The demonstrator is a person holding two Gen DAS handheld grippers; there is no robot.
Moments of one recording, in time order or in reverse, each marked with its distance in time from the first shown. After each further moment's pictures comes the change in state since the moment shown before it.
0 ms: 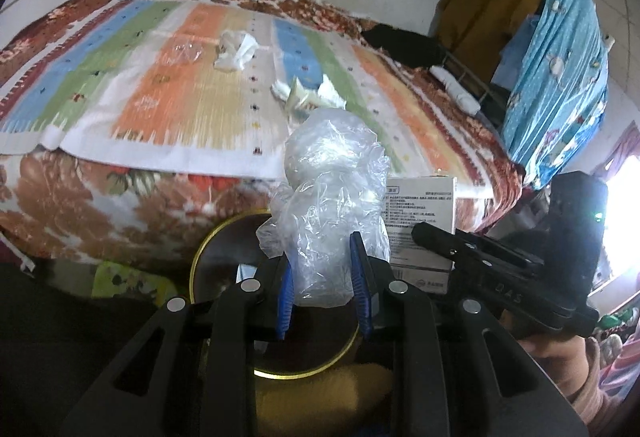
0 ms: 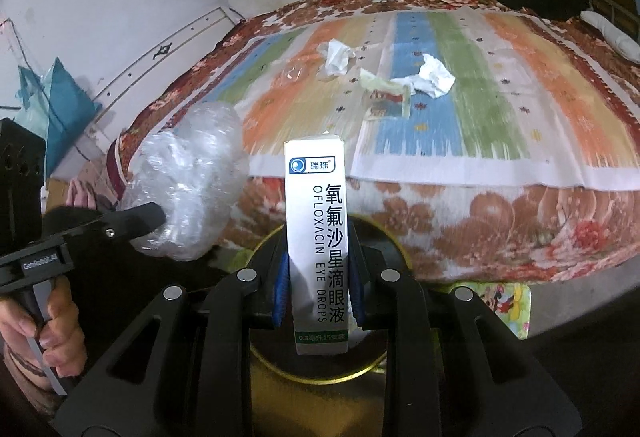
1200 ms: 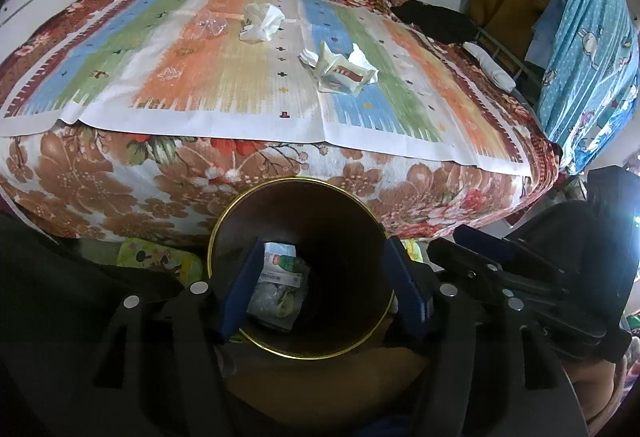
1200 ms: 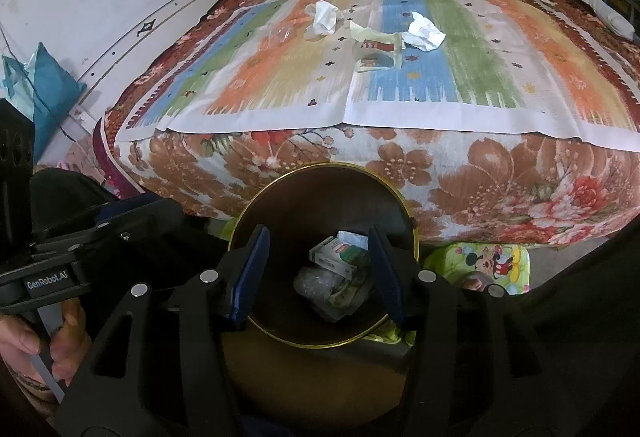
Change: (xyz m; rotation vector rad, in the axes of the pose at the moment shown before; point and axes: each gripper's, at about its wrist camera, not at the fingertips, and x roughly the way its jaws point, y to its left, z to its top) left arm 0.021 -0.005 -0.017 0.001 0.059 0.163; right arm 0.014 0.002 -0.025 0.031 0.090 -0.055
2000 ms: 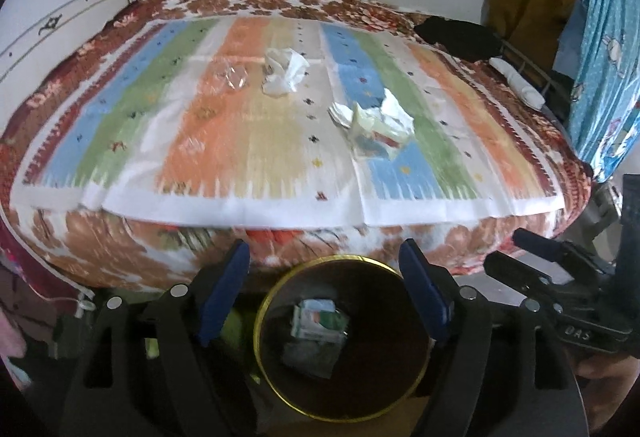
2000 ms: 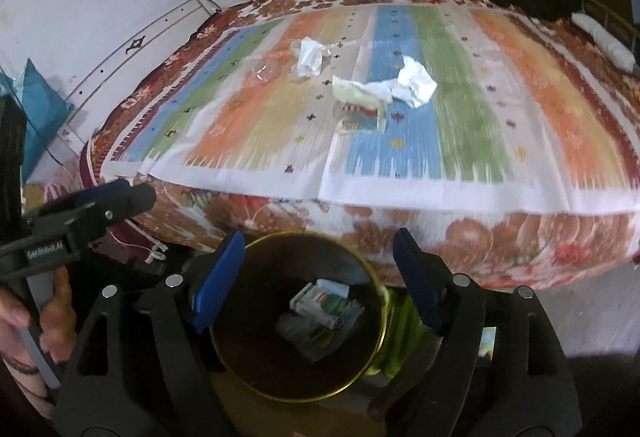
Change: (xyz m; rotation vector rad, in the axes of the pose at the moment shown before) left arm 0.009 0.008 0.096 0.040 -0.057 0.115; right arm 0.007 -0.019 0.091 -0.047 -0.049 -0.054
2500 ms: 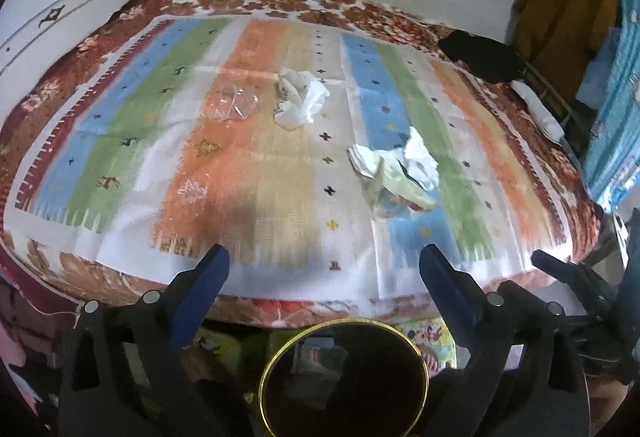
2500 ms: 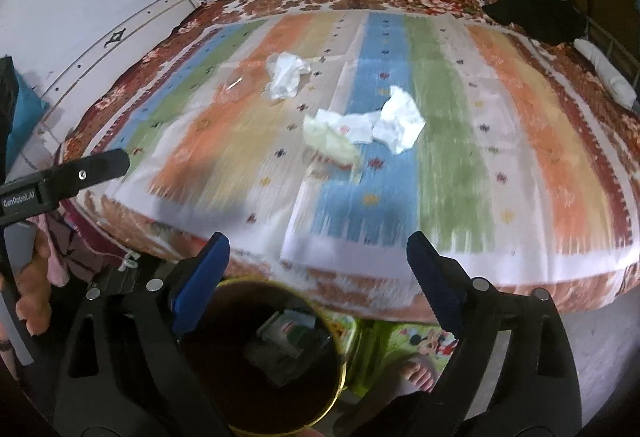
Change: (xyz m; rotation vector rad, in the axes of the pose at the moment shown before) left arm 0.041 0.021 0.083 -0.090 0.022 0.015; right arm 0.036 -0.021 0.075 -0.037 0.029 -0.083
